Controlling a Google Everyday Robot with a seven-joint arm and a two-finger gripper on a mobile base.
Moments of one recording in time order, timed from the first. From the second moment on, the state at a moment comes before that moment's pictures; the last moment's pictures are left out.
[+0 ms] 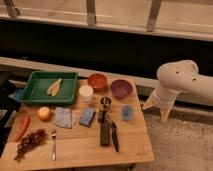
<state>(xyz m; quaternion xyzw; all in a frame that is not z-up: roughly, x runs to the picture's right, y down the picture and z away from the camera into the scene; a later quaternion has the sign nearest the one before) 0.247 0.113 0.673 -0.16 0.29 0.85 0.40</state>
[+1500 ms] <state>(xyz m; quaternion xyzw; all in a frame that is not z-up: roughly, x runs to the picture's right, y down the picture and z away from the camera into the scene) 0.155 0.102 0.671 -0.15 0.25 0.82 0.50</state>
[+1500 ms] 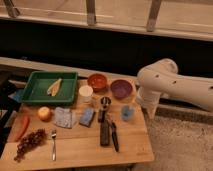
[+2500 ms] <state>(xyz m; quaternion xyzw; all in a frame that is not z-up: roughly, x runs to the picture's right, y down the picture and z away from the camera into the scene) -0.041 0.115 0.643 -0.21 0.18 0.75 0.60</state>
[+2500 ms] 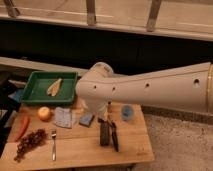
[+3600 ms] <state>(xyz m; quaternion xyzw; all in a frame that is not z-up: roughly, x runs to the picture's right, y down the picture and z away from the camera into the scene) -0.112 0.089 0.686 -0.25 0.14 0.73 0.61</state>
